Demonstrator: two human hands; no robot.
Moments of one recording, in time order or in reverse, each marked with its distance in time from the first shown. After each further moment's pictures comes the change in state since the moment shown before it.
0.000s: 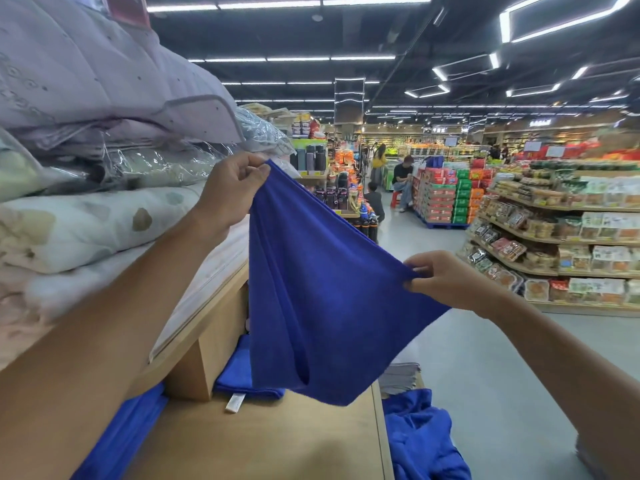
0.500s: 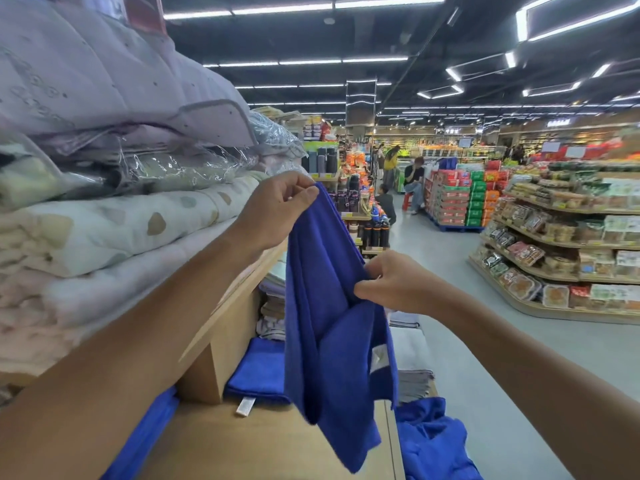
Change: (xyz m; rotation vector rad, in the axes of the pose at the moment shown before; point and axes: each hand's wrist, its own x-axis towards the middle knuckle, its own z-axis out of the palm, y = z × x) left_hand -0.028 0.014 0.024 0.157 -0.175 0.076; right_hand 0.021 -0.068 0.051 -0.126 -0.065 -0.142
